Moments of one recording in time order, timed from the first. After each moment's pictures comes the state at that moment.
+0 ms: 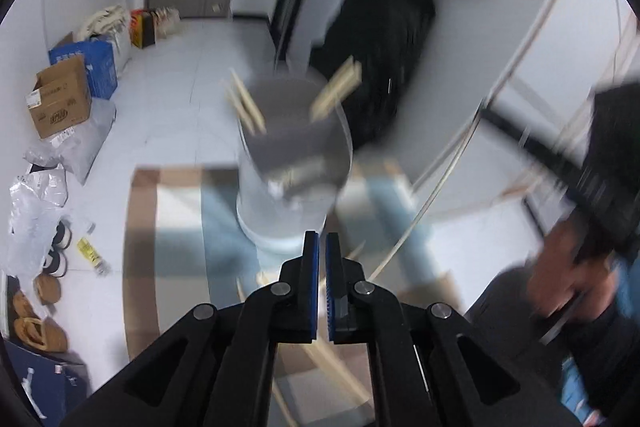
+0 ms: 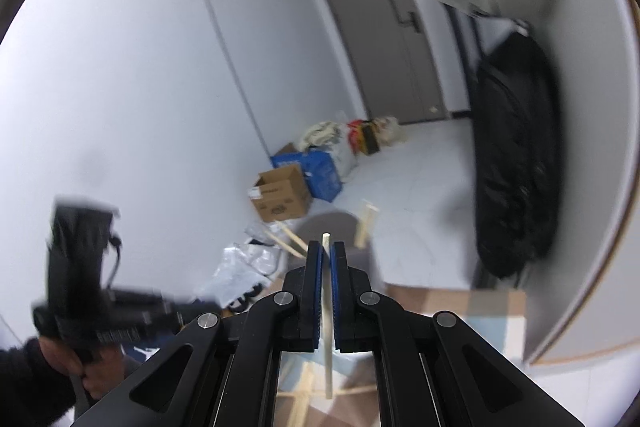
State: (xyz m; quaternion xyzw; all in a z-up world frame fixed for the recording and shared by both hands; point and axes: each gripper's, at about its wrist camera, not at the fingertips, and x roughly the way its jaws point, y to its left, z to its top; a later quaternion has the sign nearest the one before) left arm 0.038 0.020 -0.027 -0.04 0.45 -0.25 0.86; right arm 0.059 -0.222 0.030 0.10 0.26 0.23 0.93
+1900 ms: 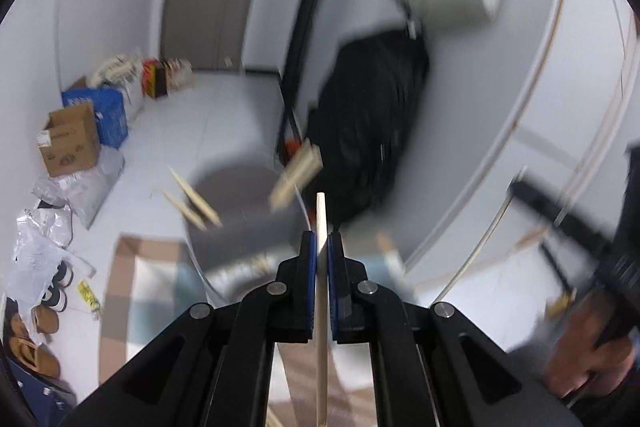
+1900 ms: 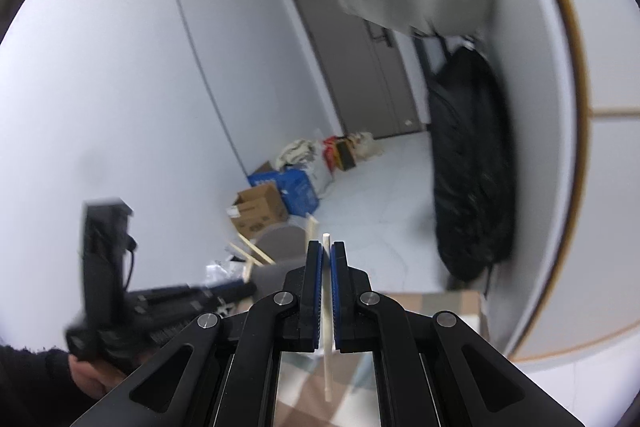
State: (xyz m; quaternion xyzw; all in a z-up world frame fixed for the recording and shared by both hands) left arm 0.058 -0.020 0.026 -0.08 0.32 -0.21 0.92; right arm 0.049 -0.254 0.064 0.09 0.22 0.23 0.94
